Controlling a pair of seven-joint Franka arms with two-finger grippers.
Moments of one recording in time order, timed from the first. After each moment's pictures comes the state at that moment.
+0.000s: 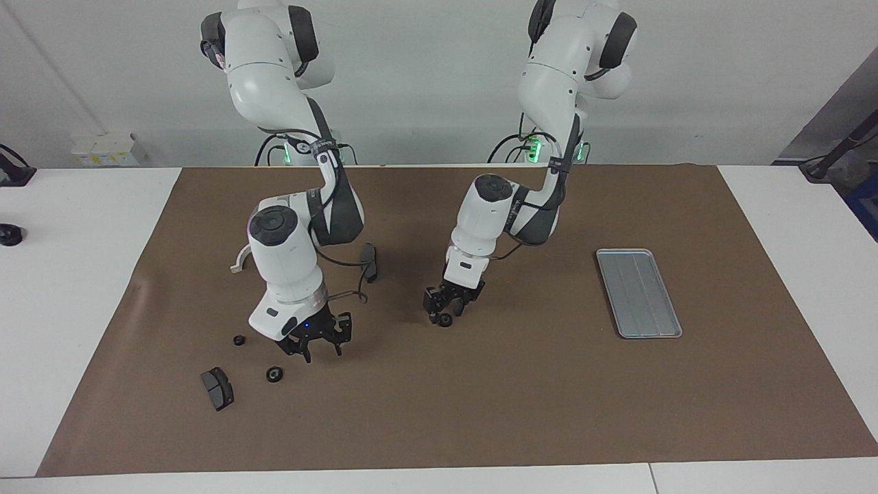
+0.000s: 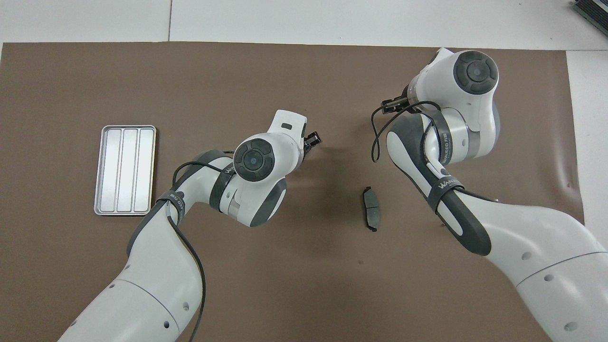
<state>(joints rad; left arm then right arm) -0.57 0.55 -0.07 -1.76 -0.07 2.67 -0.98 0.23 0.57 -0.03 -1.53 0.00 2.31 -0.01</state>
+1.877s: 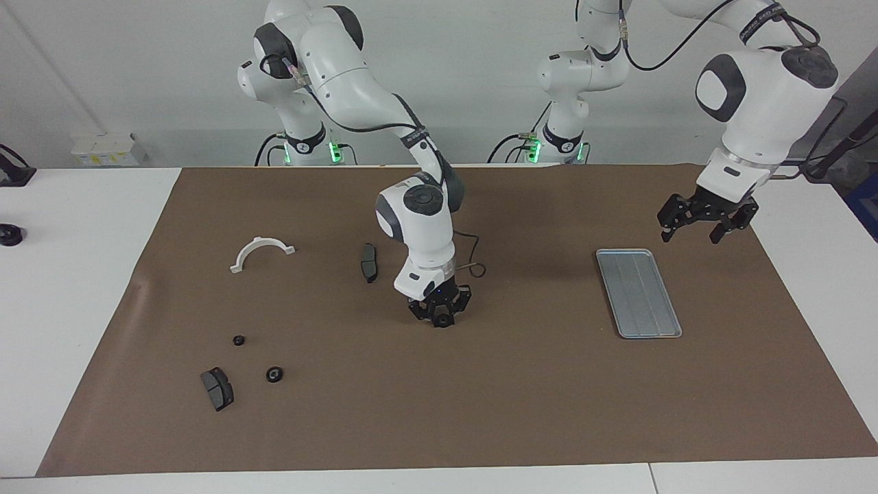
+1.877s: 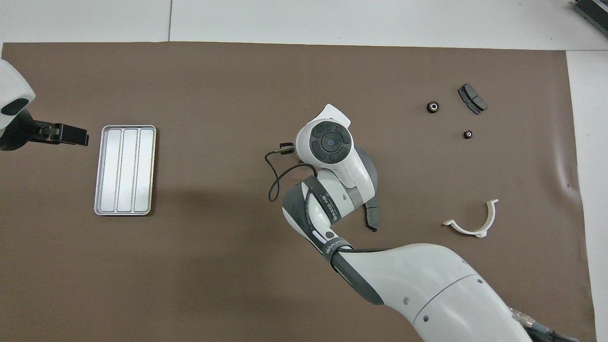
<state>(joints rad) 0.03 0.01 -0.04 -1.77 0.00 1.88 0.15 0.57 0.64 -0.03 -1.58 -0.01 2.45 0.43</state>
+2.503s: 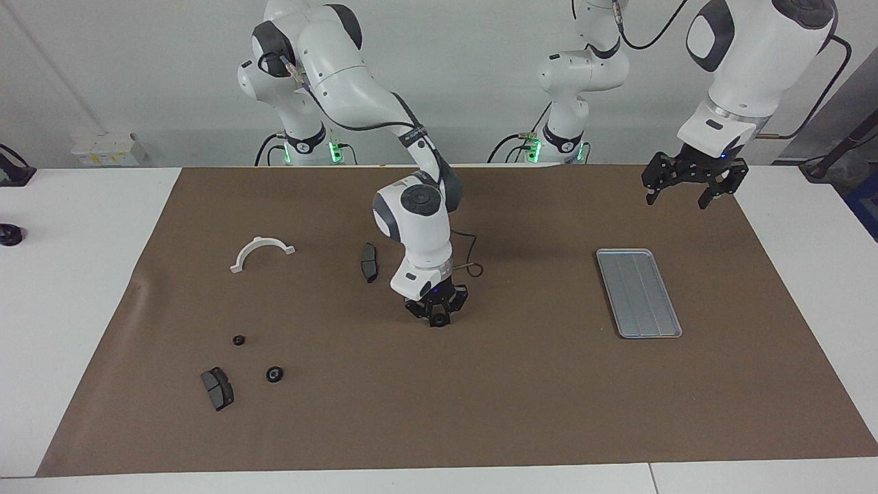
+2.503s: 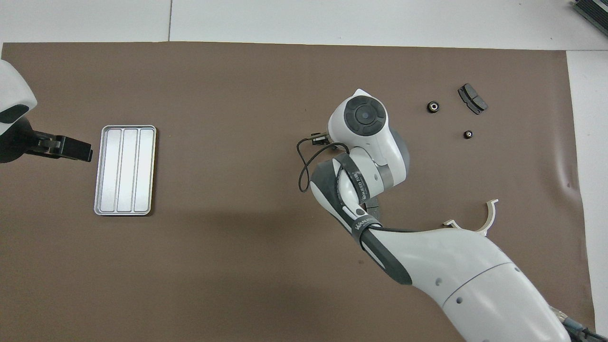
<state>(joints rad) 0.03 -0.03 -0.09 -1.69 0.01 1.69 0.12 0.45 0.62 -0.05 -1.56 -0.01 2.30 0.25</state>
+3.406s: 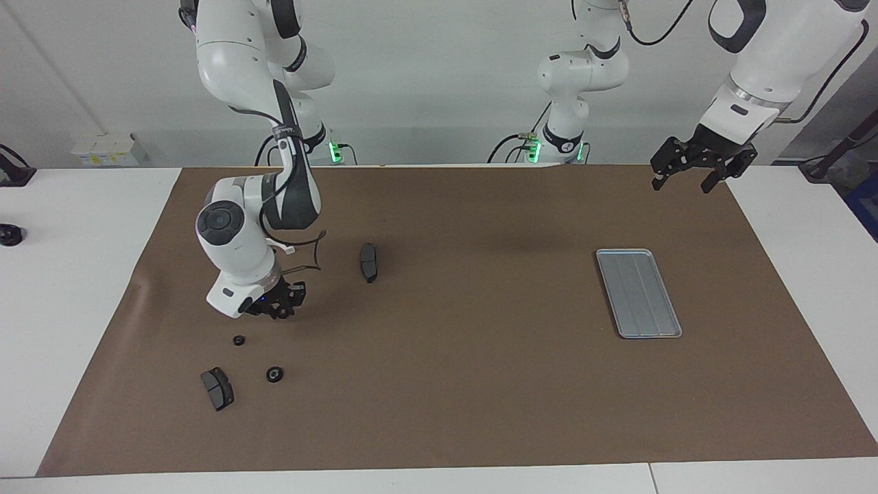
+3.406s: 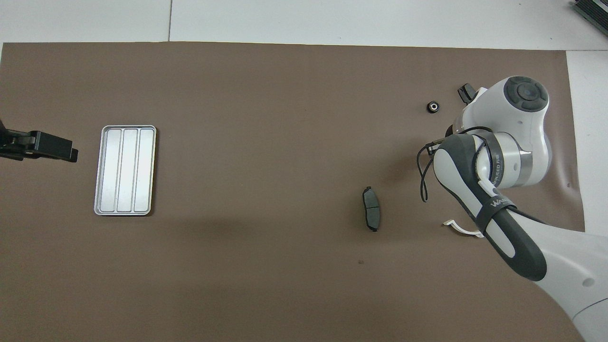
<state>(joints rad) 0.05 -0.02 -0.08 -1.60 -0.05 1.58 0.08 0.11 0.38 -0.05 -1.85 -0.01 2.14 -0.15</state>
